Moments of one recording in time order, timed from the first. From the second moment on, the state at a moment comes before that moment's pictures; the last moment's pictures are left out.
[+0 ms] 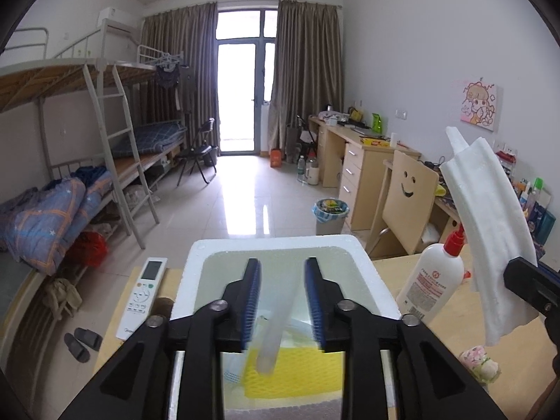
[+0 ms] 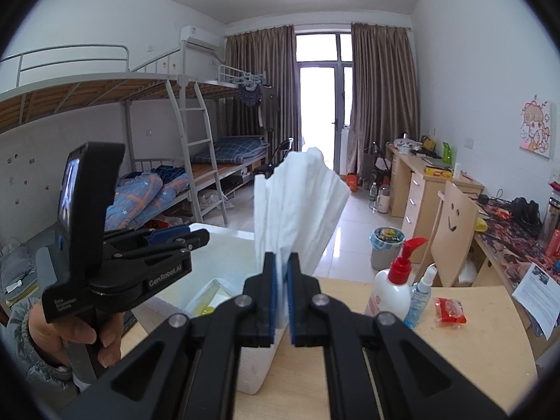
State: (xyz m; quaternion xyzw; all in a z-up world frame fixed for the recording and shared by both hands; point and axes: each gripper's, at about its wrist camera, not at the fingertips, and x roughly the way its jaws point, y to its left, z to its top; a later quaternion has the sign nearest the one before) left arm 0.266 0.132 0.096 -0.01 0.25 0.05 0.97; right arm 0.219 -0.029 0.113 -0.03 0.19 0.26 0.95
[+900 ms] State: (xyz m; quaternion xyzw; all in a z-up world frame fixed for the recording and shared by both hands) left arm 0.232 0.146 0.110 0.01 0.20 0.11 0.97; right arm 0.220 -0.022 0.110 -0.03 0.19 0.26 0.95
